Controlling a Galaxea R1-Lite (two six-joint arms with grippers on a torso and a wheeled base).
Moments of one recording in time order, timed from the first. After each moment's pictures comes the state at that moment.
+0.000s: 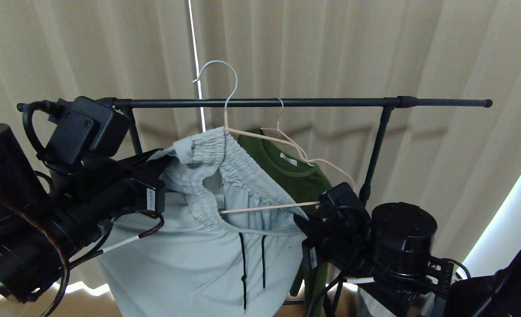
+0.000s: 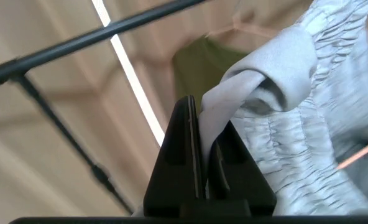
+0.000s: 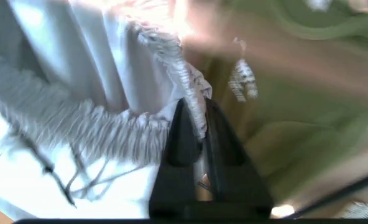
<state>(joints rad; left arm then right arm) -0.57 1.38 -0.59 -0.76 0.31 0.30 0.78 1.90 -0.54 -1.13 -0.27 0.04</state>
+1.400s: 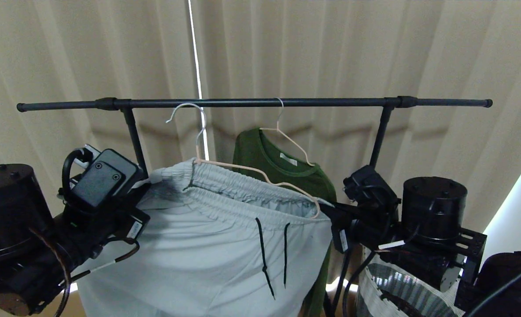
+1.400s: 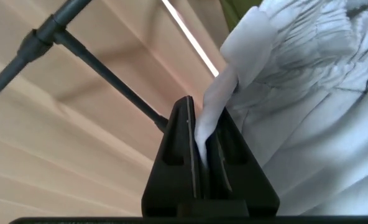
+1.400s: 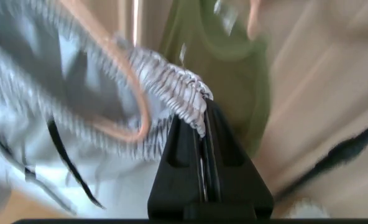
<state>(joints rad) -0.43 1.42 -0.43 -0.85 0.31 0.59 0.61 1.78 -0.57 -0.90 -0.14 -0.07</state>
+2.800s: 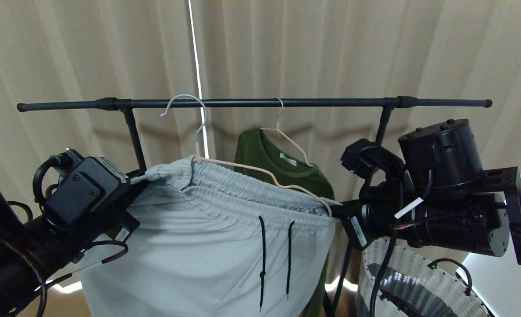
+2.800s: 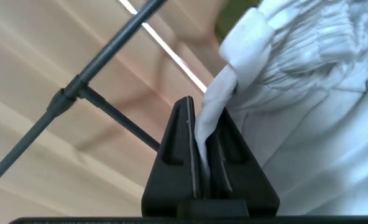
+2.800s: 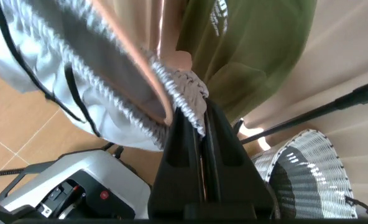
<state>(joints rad) -0.36 1.38 -0.36 -0.98 0.07 0.75 0.68 1.62 -0.98 -0.01 -0.15 0.02</state>
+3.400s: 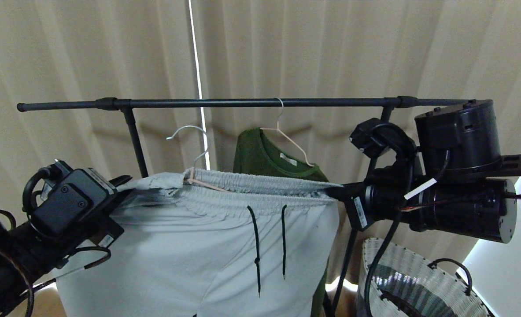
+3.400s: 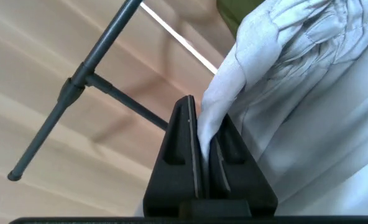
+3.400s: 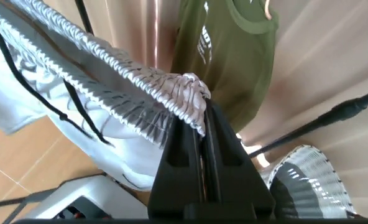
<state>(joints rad) -0.26 1.37 -0.31 -1.01 0.01 0.81 0.66 1.60 -1.00 -0.07 -0.14 0.03</state>
